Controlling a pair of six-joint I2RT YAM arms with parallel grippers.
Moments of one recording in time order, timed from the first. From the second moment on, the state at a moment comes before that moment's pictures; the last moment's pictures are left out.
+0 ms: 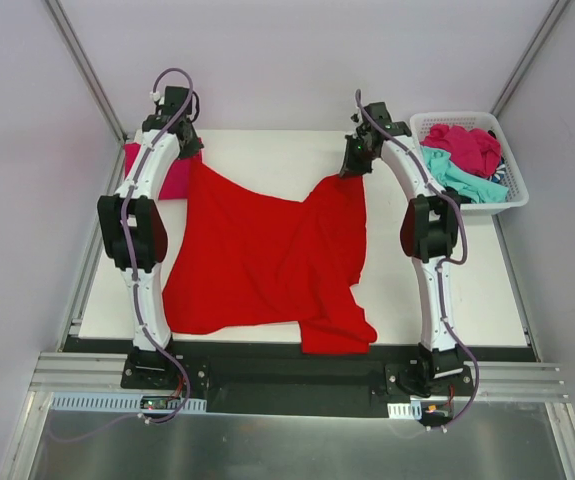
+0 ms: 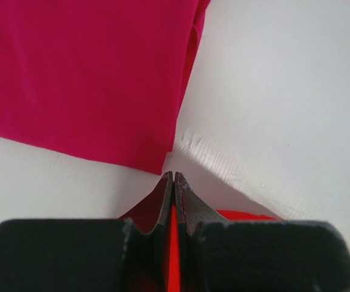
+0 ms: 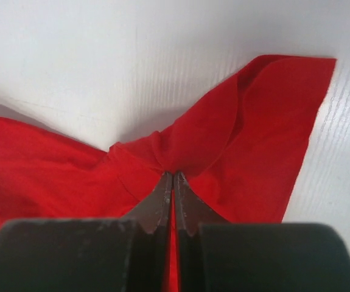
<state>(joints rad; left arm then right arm) -0.08 2.10 2.02 -0.78 -0.24 -0.44 0.25 2.45 2.37 -0.94 -0.26 0.28</state>
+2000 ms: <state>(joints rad) -0.34 1.50 1.32 -0.93 -0.27 -0.57 0.54 1.82 1.34 -0.88 -0.05 0.33</state>
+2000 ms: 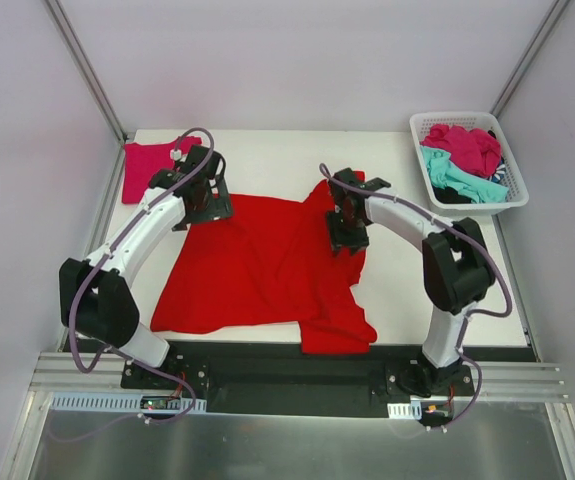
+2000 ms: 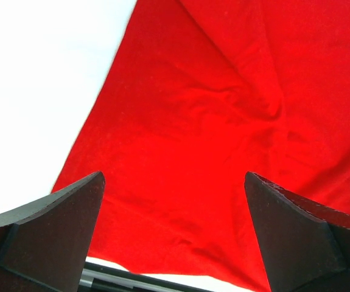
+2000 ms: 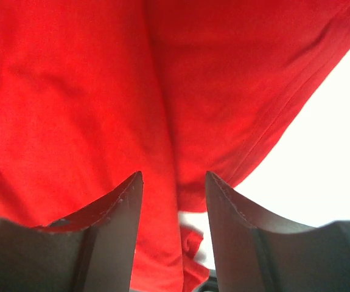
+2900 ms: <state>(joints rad) -0.34 1.55 1.43 -0.99 -0.32 -0.56 0.42 2.09 1.59 -0.93 0.14 0.32</state>
